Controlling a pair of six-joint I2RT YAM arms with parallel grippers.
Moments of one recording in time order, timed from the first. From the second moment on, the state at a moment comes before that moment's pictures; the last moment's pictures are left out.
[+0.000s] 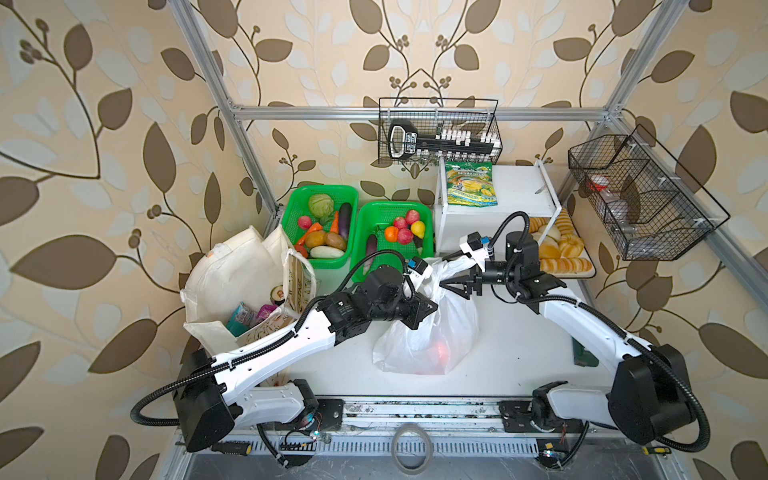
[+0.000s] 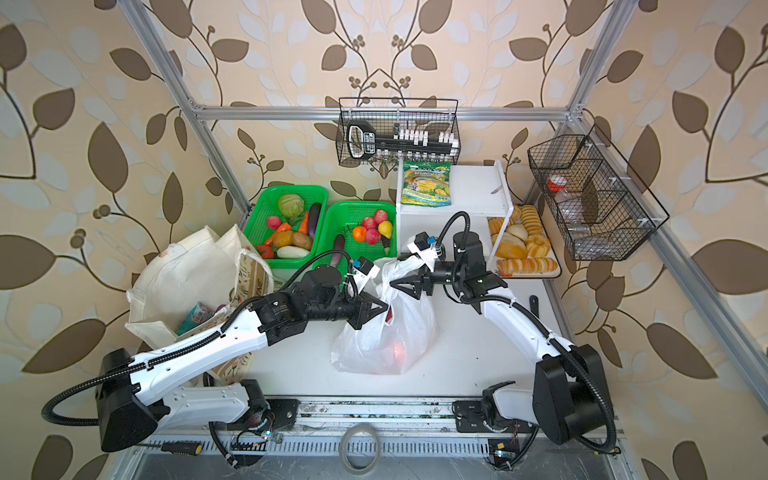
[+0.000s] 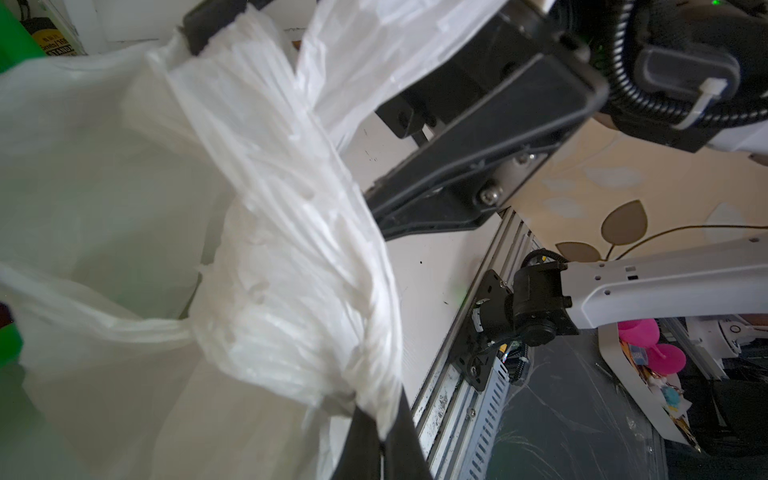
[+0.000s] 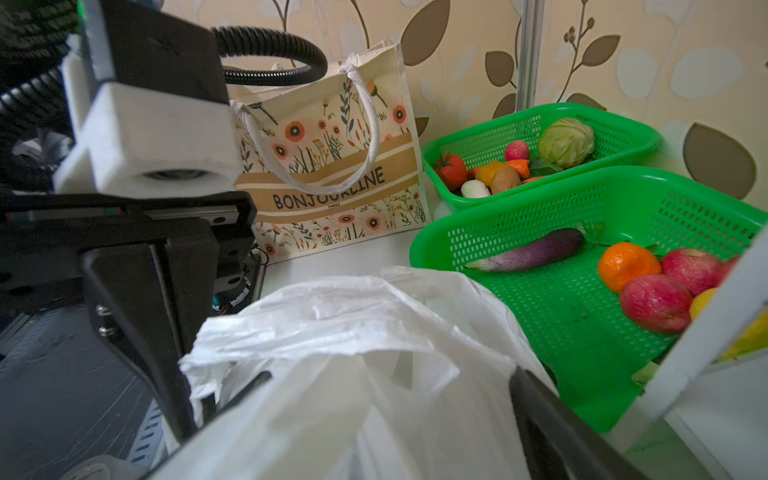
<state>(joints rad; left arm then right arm) -0.88 1.18 0.96 -0.30 0.31 -0.45 0.29 1.34 0.89 0.02 -1.02 -0.19</state>
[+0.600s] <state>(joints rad) -0.88 1.19 0.97 -0.32 0.31 -0.45 0.31 1.20 0.80 0.03 -0.93 -0.02</state>
